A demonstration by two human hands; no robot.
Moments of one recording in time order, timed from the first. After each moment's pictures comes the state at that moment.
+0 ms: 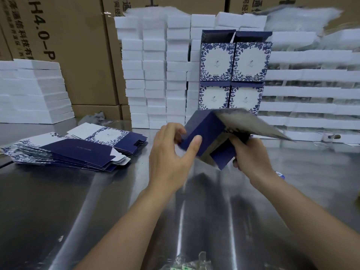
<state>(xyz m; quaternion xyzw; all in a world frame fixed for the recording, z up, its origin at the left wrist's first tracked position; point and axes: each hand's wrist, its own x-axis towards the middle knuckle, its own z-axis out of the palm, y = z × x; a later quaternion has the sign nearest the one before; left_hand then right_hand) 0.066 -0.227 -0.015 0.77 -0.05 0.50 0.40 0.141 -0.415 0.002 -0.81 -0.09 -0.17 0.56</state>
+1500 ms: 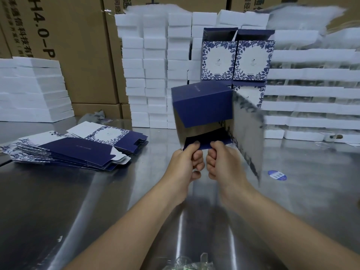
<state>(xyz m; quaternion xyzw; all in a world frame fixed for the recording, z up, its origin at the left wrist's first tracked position) 0.071 -0.250 -0.013 0.60 0.04 0.09 0.80 0.090 -0.359 -0.003 -0.66 -0.10 -0.01 0.74</state>
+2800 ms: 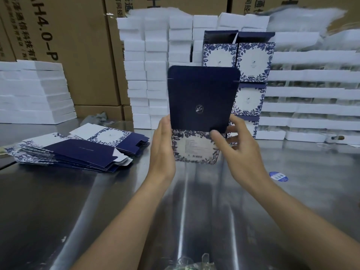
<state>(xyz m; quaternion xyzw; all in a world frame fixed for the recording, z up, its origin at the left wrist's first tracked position) 0.060 -0.225 0.009 0.64 -0.03 0.36 0.67 0.121 -0.396 0.003 -0.74 -0.28 -0.26 0.55</state>
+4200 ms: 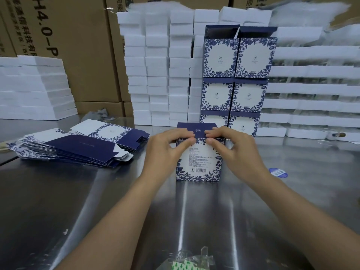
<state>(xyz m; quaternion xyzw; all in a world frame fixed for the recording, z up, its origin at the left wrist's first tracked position) 0.078 -0.194 -0.015 0.78 -0.10 0.41 0.46 0.146 -0.401 -0.007 -0.76 -0.37 -0.26 0.46</state>
